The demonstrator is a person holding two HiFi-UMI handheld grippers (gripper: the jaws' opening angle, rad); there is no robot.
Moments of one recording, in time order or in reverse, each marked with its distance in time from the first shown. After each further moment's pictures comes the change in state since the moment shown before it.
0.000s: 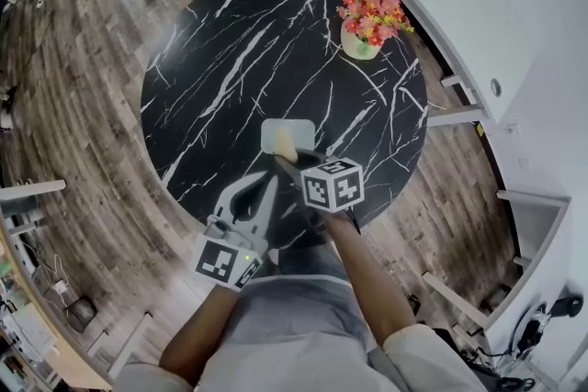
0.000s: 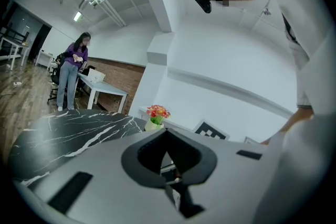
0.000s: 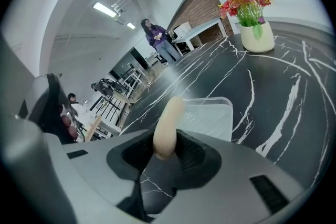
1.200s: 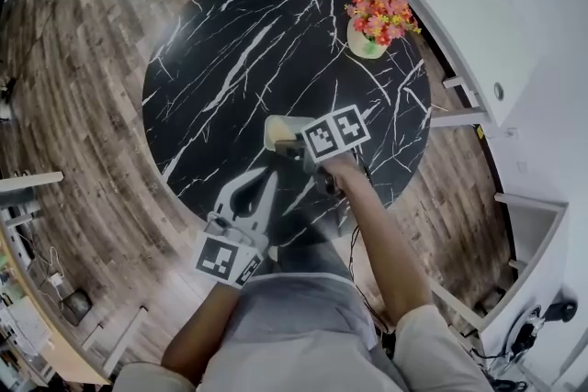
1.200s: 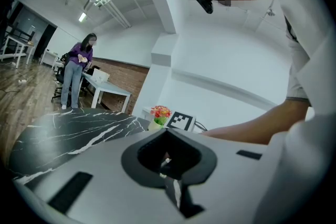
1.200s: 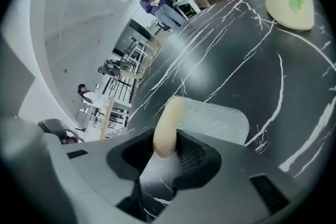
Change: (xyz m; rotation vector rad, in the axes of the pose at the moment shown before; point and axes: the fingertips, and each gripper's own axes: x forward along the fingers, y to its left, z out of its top) left arm -0.003 0.009 -0.002 -0.028 -0.014 0.035; right arm 0.024 -0.009 0.008 0.065 0.385 0.139
